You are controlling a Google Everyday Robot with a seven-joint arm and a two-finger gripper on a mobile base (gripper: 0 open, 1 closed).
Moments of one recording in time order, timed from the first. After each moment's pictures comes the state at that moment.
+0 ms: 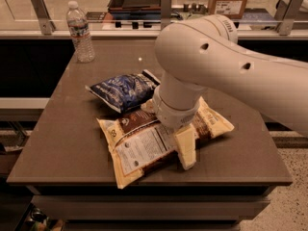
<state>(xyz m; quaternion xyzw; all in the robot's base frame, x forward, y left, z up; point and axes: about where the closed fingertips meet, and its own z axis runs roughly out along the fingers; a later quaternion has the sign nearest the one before) 0.453 -0.027 0.805 -0.87 0.49 -0.01 0.10</state>
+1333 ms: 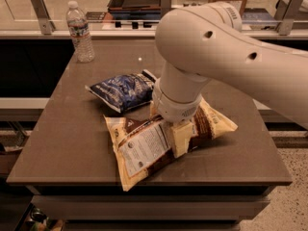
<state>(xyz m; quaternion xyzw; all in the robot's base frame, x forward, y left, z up) 0.452 -0.027 0.824 -0.87 0.49 -0.01 0.10</state>
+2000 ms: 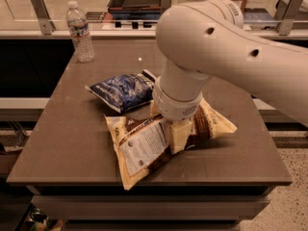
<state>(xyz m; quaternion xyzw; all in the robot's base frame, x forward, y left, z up) 0.452 -0.027 0.828 -0.87 0.49 -0.01 0.10</state>
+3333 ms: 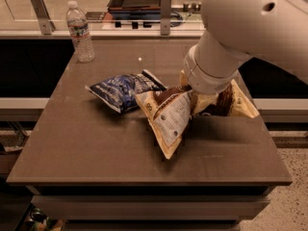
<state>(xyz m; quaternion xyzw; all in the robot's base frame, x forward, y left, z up) 0.503 -0.085 0.887 -0.83 0.51 -0.12 0.17</state>
